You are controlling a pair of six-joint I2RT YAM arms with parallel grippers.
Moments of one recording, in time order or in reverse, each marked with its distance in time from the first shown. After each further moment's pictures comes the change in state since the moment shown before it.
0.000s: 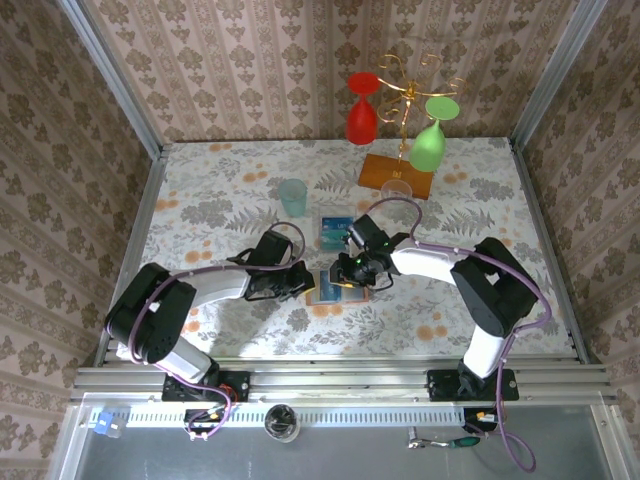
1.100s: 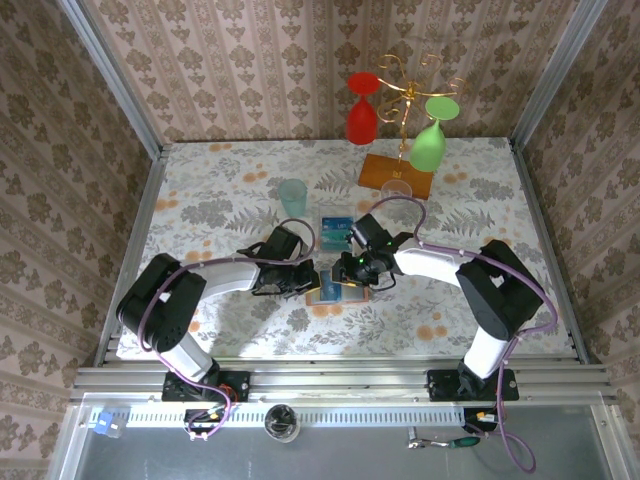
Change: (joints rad) left arm -0.036 0.082 0.092 -0.076 -0.022 0.058; right arm -0.009 -0.021 -0.009 -0.023 0.022 -0.003
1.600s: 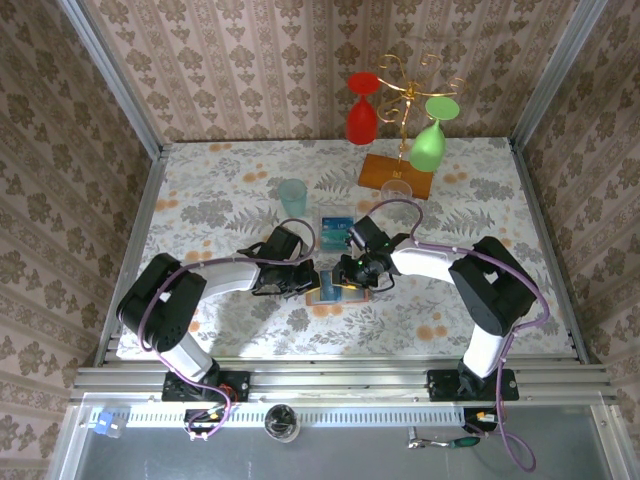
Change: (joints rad) left arm 0.000 0.002 0.000 0.000 0.000 0.003; right arm 0.000 0.040 -0.001 0.008 -0.004 0.000
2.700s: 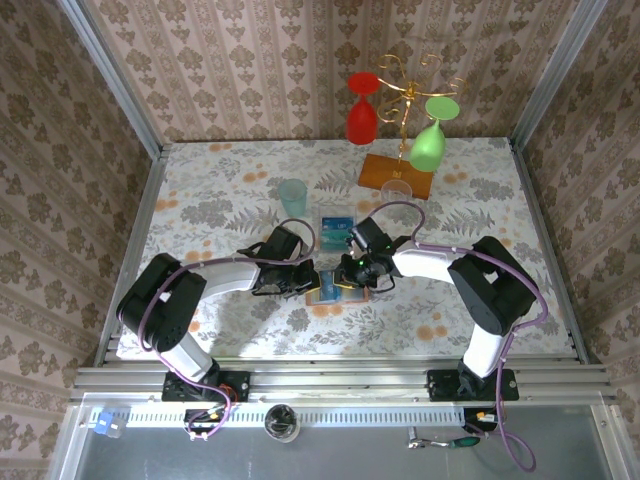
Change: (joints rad) left arm 0.000 0.000 0.000 0.000 0.000 0.000; right arm -0.011 0.000 -0.036 0.077 -0.027 0.033
